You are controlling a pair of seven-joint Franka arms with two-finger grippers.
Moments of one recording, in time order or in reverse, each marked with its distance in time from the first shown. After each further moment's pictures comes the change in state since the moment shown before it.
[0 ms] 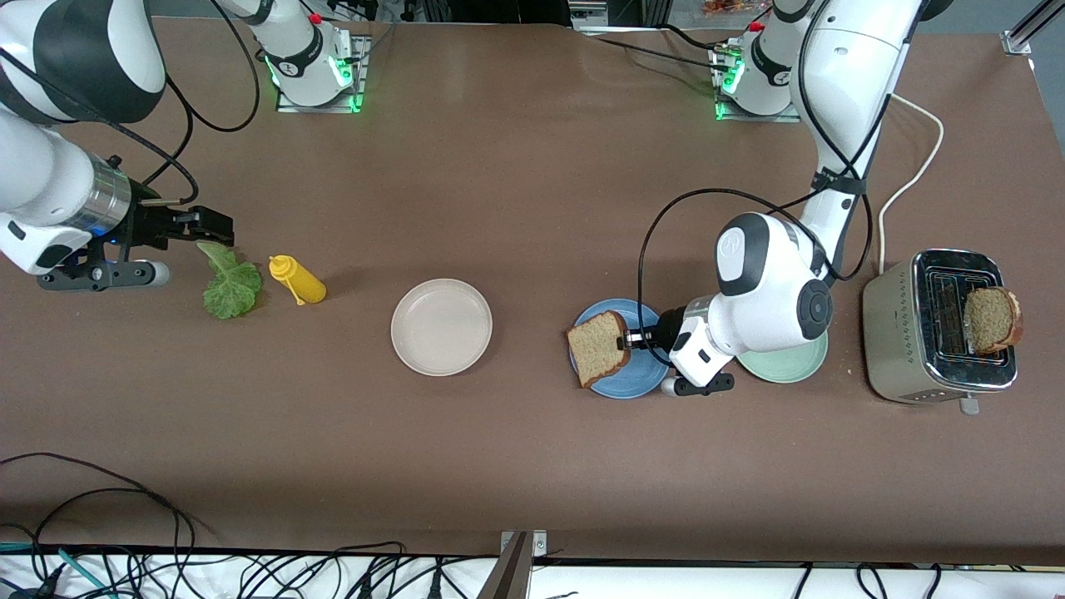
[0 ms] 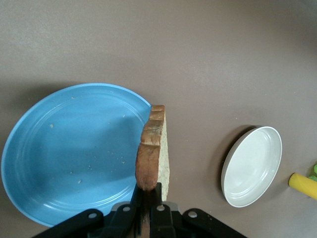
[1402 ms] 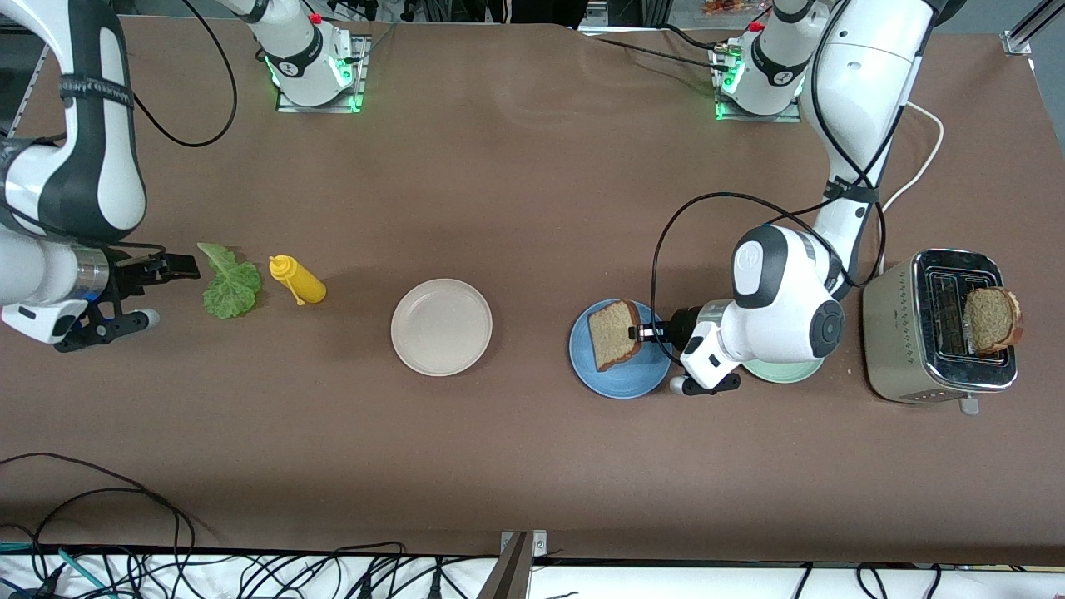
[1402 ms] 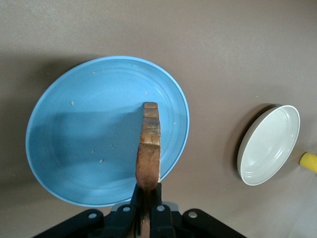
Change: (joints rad) left arm 0.044 0.023 -0.002 0.007 0.000 -0.126 0.039; right arm -0.195 0.210 -0.016 -0.060 -0.004 0.137 -0.496
